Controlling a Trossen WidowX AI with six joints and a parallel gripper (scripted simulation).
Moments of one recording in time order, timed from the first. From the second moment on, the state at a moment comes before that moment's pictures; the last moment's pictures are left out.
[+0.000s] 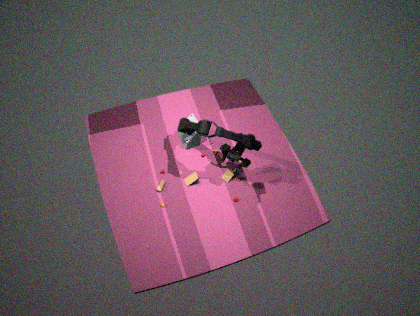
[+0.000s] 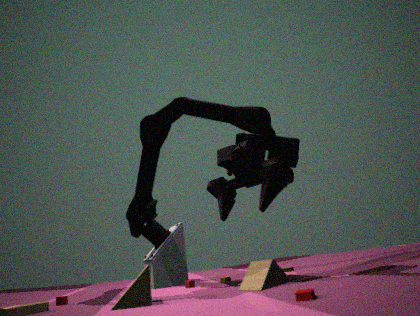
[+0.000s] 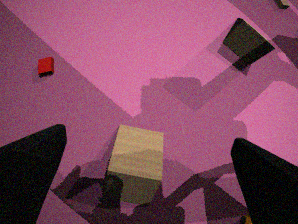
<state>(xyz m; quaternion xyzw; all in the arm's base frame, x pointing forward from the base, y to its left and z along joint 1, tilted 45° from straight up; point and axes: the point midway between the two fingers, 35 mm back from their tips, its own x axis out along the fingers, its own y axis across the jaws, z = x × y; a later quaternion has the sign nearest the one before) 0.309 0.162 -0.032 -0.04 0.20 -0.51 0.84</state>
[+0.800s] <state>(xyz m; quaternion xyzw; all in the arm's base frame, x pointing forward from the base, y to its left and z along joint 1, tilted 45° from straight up) 0.354 0.079 -0.022 0.32 0.63 -0.44 0.55</state>
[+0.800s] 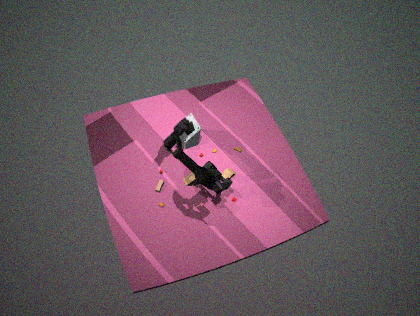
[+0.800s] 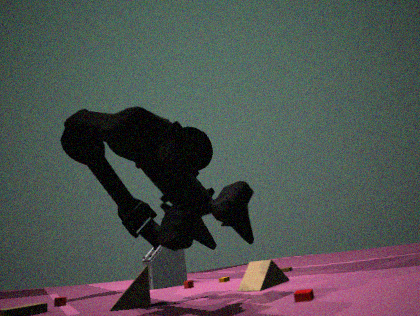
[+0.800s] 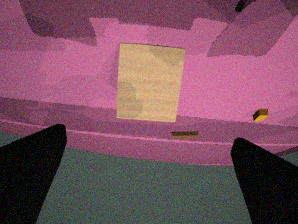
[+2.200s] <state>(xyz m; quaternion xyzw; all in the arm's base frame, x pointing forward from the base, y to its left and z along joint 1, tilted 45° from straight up) 0.332 0.078 -0.113 0.32 0.64 -0.44 0.55</state>
